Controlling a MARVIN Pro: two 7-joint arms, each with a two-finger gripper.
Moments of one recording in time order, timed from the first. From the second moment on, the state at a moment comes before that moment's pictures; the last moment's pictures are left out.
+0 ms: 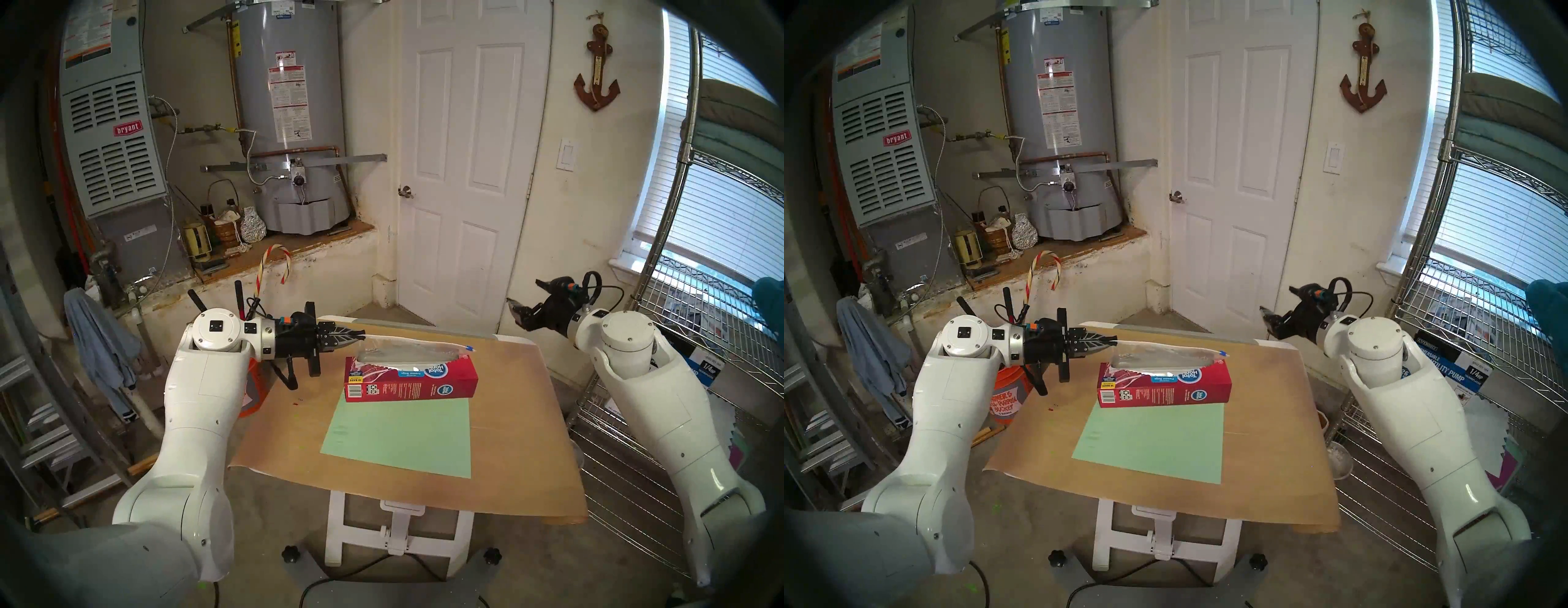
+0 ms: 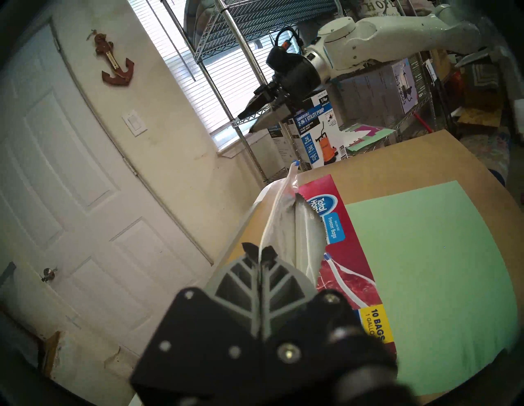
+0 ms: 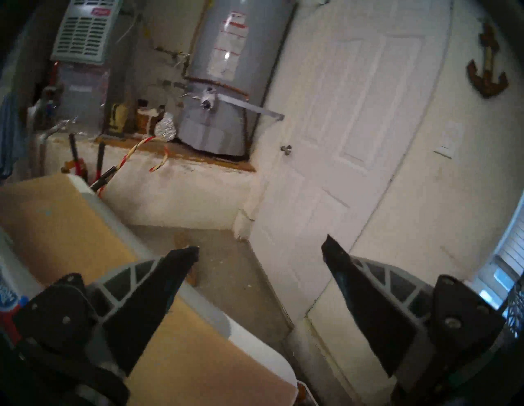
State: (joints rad) left arm 1.04 -1.40 -1.75 -1.12 0.23 -0.37 -1.46; right arm -1.22 -0.92 1.38 -1.53 0.34 0.31 0.20
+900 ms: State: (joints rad) left arm 1.02 -1.45 -1.77 -1.15 0.17 -0.30 -1.48; right arm -1.14 -1.25 1.48 -1.45 0.49 0.45 -0.32
